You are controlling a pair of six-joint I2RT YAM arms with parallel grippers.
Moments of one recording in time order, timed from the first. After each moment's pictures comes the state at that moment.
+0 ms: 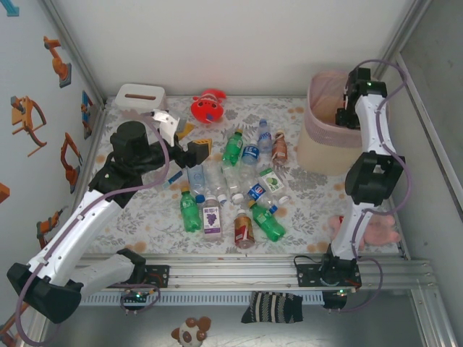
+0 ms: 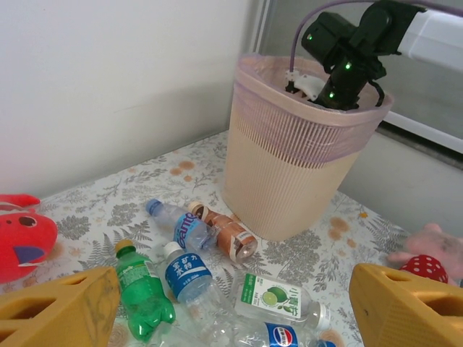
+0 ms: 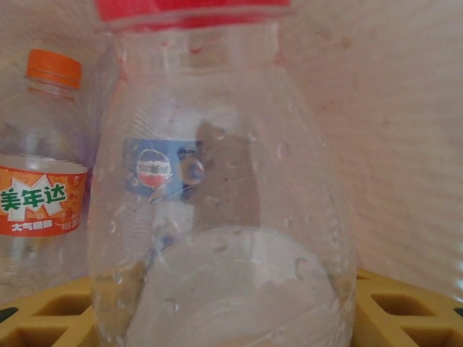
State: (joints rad) left arm -0.55 1.04 1.09 -0.25 0.39 -0.08; right arm -0.11 2.07 2.10 -1.27 0.23 -0.07
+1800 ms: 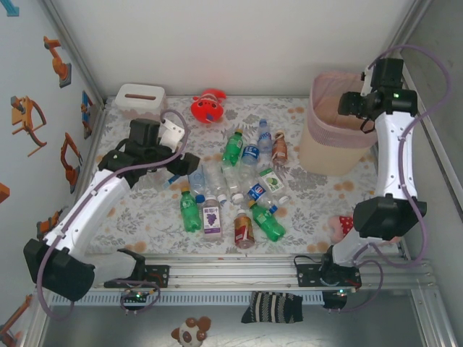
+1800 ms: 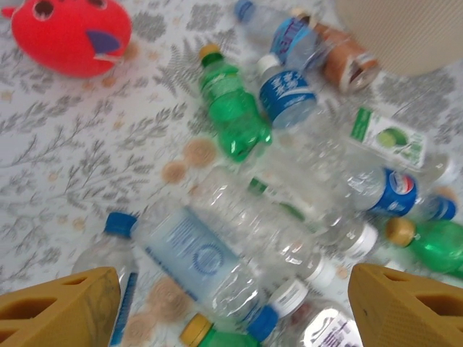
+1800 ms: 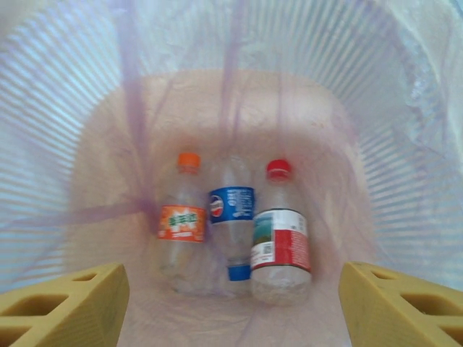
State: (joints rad) left arm -0.43 1.23 1.16 -0.72 0.24 0.12; right arm -0.11 1.65 1.97 -1.14 0.00 0.03
